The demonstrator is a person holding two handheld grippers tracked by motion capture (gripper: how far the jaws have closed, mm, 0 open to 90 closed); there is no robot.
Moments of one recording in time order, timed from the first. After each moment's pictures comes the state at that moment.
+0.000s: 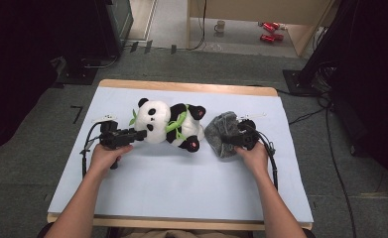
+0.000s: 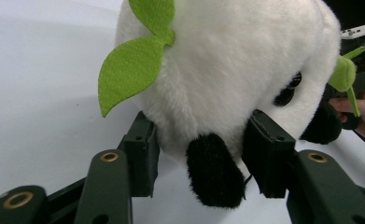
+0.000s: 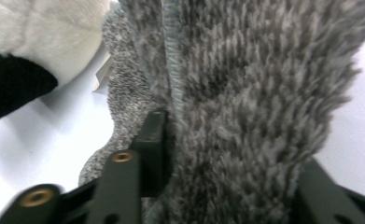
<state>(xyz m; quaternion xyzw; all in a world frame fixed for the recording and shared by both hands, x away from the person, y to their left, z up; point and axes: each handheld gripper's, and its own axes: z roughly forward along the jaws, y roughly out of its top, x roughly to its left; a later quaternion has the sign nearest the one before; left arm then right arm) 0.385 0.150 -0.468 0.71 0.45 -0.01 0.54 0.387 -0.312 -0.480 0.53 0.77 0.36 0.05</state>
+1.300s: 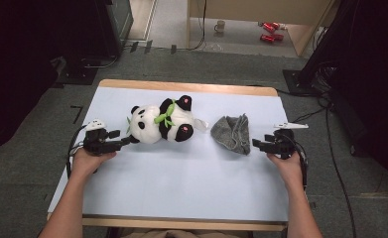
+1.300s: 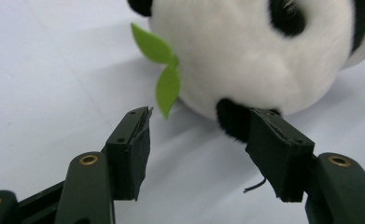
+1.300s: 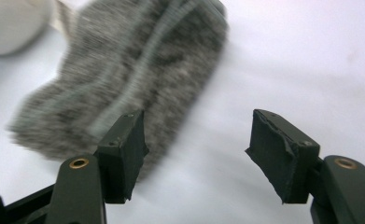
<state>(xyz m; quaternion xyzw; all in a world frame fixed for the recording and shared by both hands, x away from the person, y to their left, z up) 0.367 0.188 -0.470 0.78 0.43 0.13 0.43 0.334 -0.405 -0.462 0.56 0.73 0.37 0.14</state>
